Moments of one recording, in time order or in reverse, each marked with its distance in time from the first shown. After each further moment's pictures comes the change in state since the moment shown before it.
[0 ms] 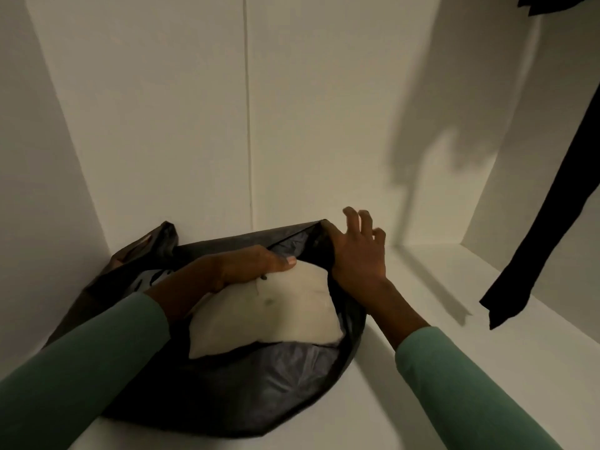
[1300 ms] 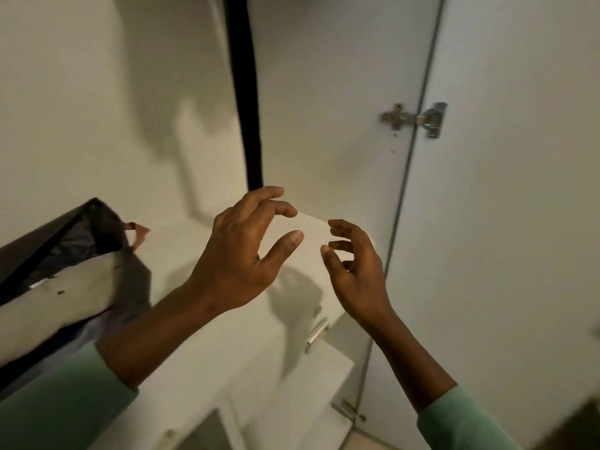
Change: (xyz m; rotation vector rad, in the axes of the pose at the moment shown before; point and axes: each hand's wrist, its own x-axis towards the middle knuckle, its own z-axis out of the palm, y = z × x) left_hand -0.056 0.195 0.256 0.203 0.315 1.137; right_hand -0.335 0.144 -0.085 0.865 0.651 0.684
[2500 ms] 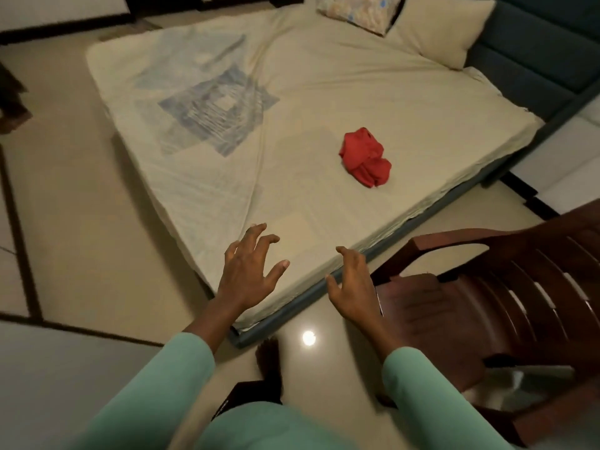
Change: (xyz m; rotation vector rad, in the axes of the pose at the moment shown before) left_hand -0.145 0.658 0.713 -0.619 -1.050 0.562; right_hand -0.488 0.216 -0.741 -0.787 0.769 1.194
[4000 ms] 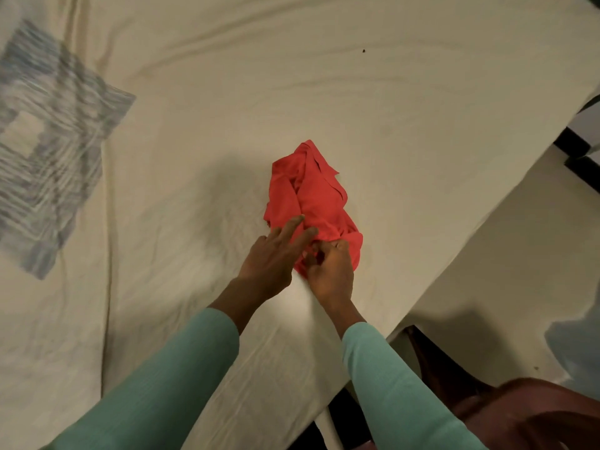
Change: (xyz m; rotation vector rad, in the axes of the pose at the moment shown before) left_hand 0.638 0.019 0.338 0.295 -0.573 0.258; right_hand 0.619 0.227 -0.029 0.223 0.062 0.487
